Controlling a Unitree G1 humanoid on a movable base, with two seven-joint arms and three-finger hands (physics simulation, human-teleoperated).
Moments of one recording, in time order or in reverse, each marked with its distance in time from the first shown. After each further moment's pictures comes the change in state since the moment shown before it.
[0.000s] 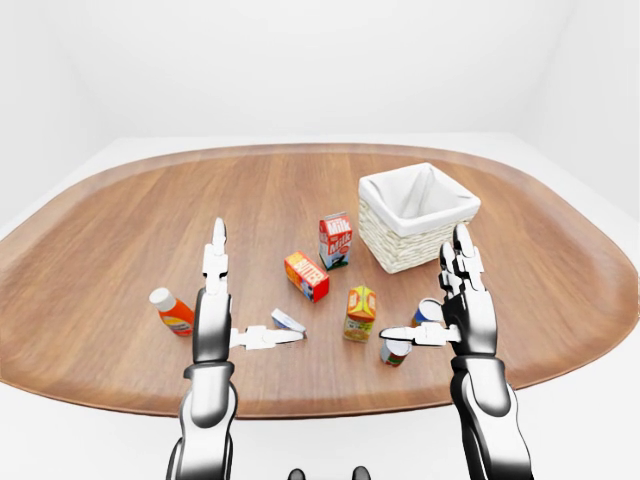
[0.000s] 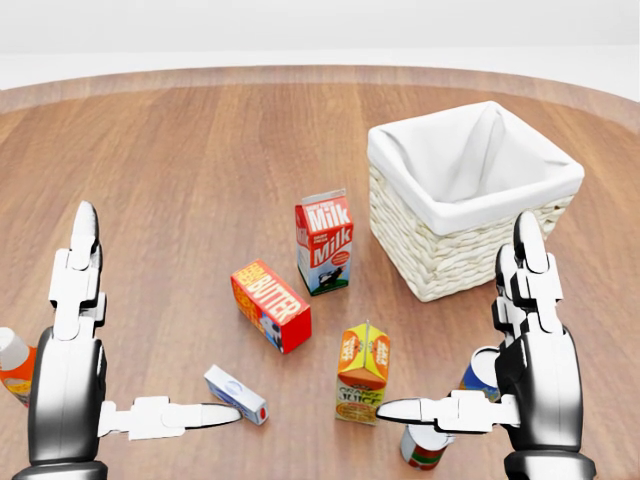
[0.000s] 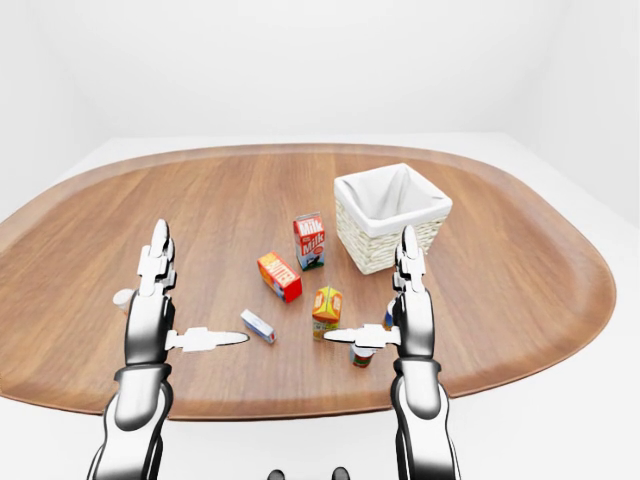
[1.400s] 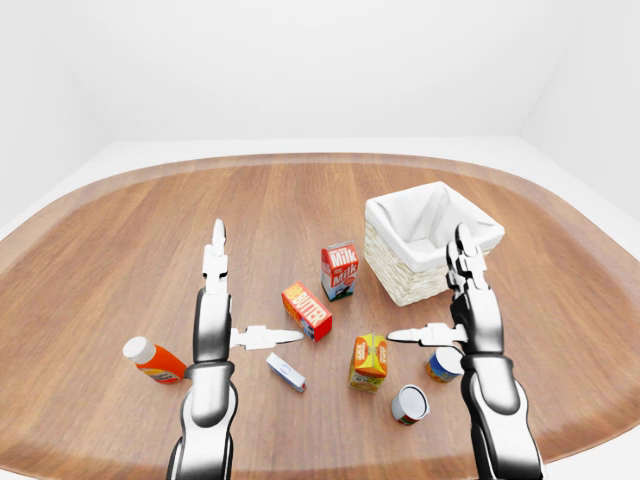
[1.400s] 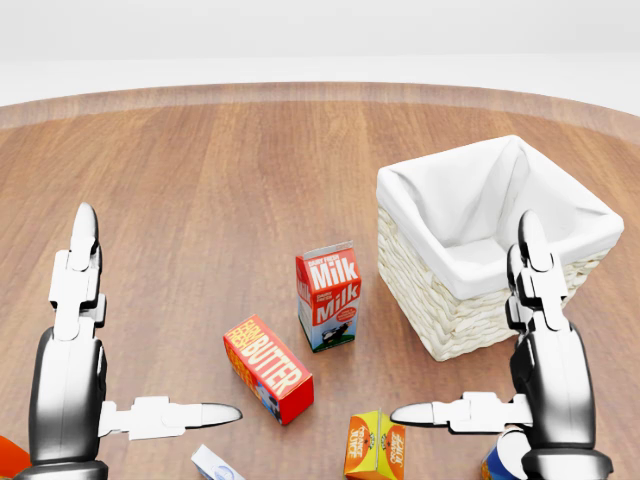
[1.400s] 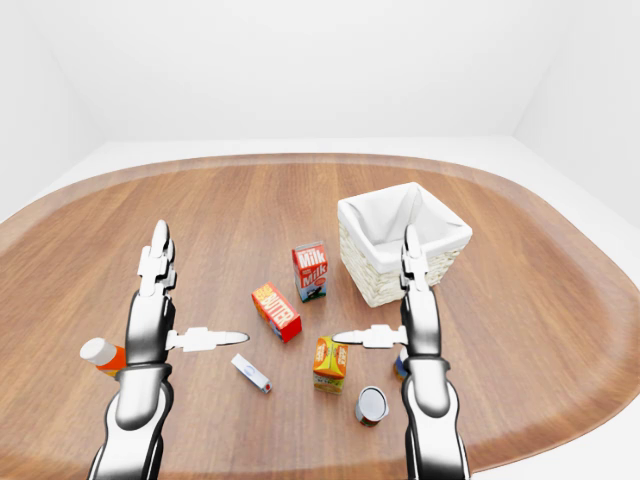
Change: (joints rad) left arm -0.001 0.001 0.000 0.009 -0.003 0.000 0.007; right arm -0.010 -0.024 -0.047 0.010 -0.046 0.000 0.048
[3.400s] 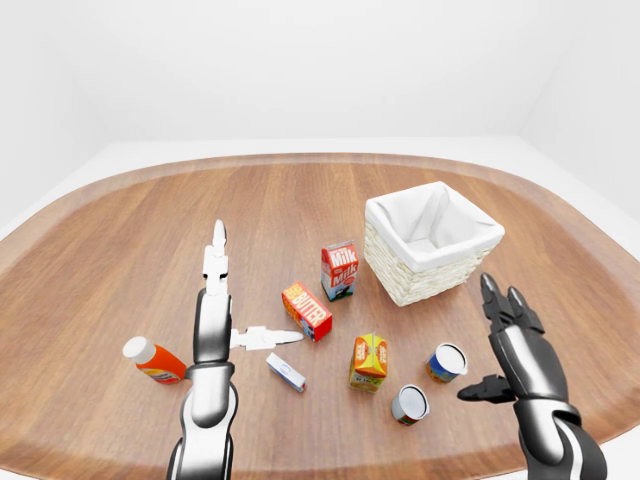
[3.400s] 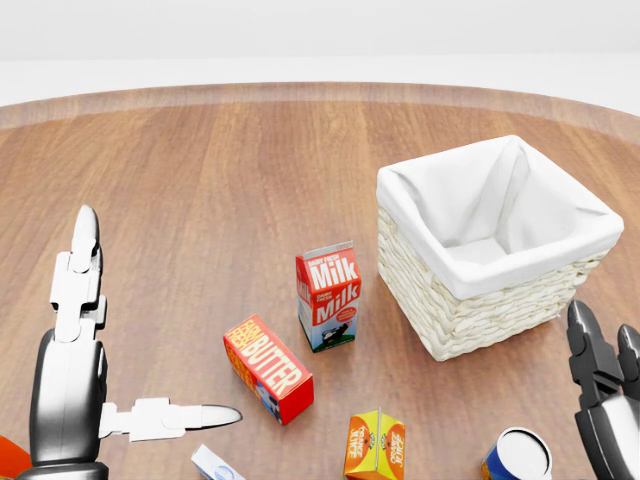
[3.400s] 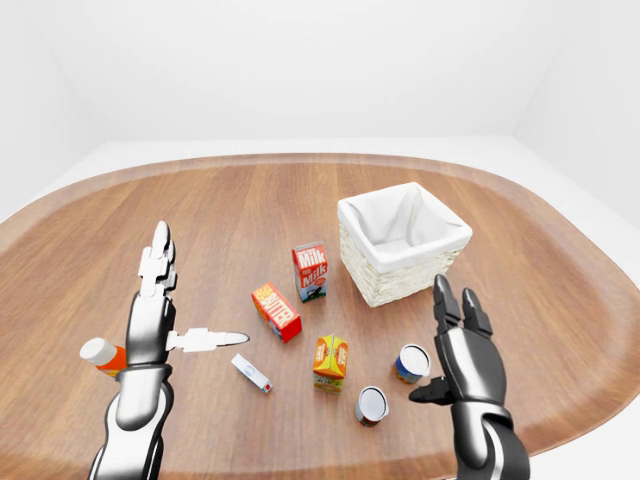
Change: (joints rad) left arm 0.004 0.000 -0.001 0.002 0.001 0.000 -0.001; right arm 0.202 0.005 -0.255 -0.103 -0.858 0.000 0.173
